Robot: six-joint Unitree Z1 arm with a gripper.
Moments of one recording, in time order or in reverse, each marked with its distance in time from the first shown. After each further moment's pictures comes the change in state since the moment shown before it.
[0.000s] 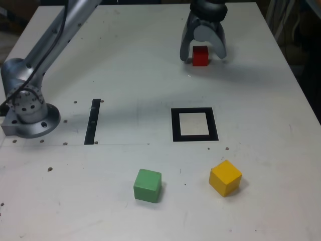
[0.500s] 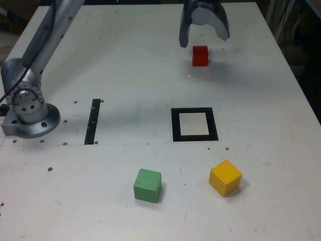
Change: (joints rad) arm -0.001 -0.117 0.030 0.011 -0.009 -0.017
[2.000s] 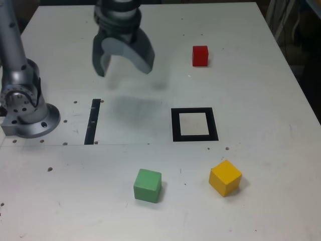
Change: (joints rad) arm -0.232 -0.622 0.982 -0.266 0.011 -0.216
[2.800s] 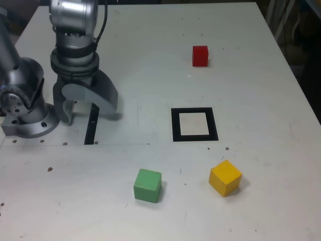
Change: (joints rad) arm -0.212 -0.205 0.519 -0.323 -0.167 -0.352
